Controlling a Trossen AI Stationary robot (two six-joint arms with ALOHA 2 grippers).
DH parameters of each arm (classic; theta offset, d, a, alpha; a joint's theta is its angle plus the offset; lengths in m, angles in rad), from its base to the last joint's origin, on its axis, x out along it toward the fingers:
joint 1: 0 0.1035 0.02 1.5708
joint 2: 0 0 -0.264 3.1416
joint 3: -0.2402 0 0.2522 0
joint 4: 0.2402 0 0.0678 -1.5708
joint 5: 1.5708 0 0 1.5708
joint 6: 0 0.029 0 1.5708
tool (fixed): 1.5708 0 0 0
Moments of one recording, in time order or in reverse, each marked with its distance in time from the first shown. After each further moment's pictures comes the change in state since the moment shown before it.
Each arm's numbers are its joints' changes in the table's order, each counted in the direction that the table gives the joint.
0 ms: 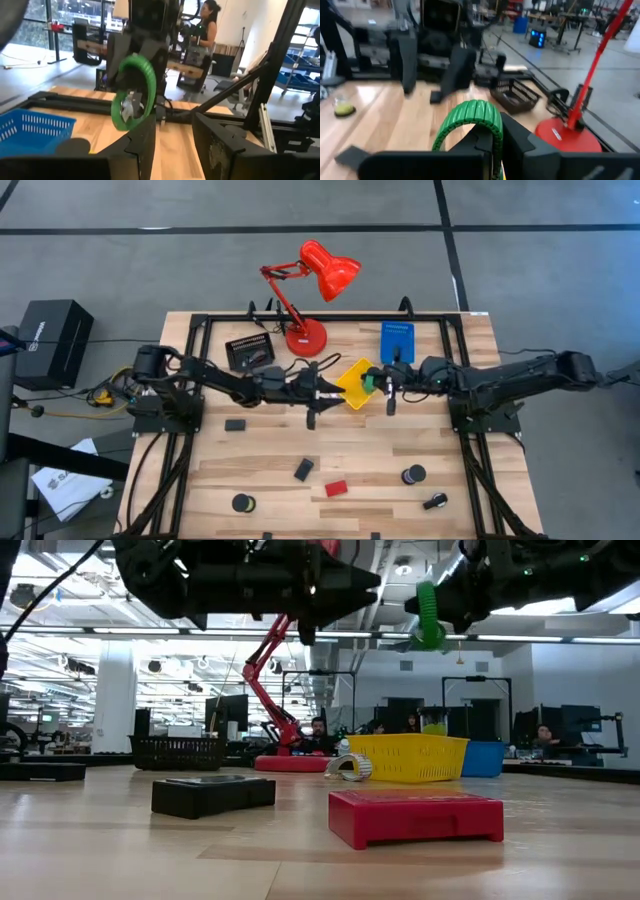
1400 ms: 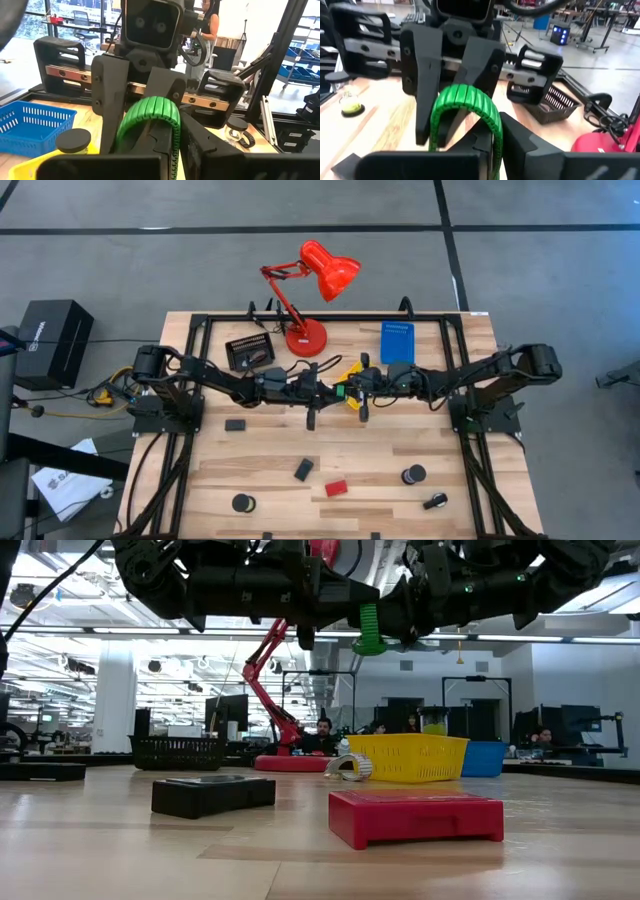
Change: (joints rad) left arm -0.001 0.002 0.001 0.035 0.001 0.005; right arm -0.002 -0.410 -0.159 -0.211 -0.095 0.000
